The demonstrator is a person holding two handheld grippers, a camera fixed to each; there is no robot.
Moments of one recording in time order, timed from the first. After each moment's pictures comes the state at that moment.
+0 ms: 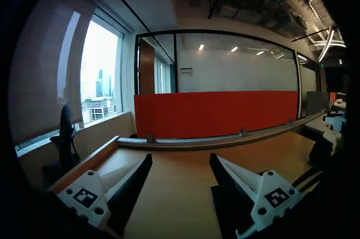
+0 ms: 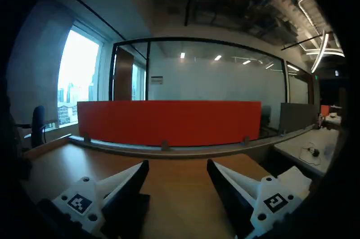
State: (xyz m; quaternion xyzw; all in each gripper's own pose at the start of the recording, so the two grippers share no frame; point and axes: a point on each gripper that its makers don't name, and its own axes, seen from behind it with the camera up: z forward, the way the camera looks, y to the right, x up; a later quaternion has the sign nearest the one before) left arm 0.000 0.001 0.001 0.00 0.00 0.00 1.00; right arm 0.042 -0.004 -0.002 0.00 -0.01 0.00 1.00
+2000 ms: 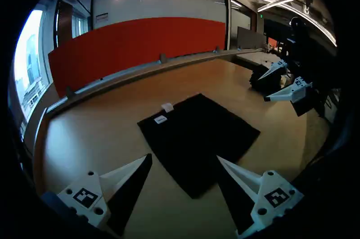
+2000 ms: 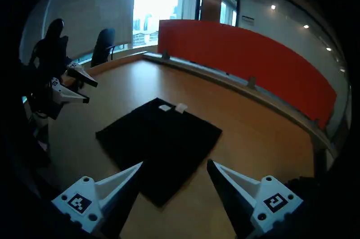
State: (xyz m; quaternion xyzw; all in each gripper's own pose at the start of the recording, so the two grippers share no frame) left arm -0.168 0.127 -0.029 -0.31 -0.24 0.10 0.92; right arm -0.133 -0.120 -0.053 0.31 -0.27 -0.14 0.90
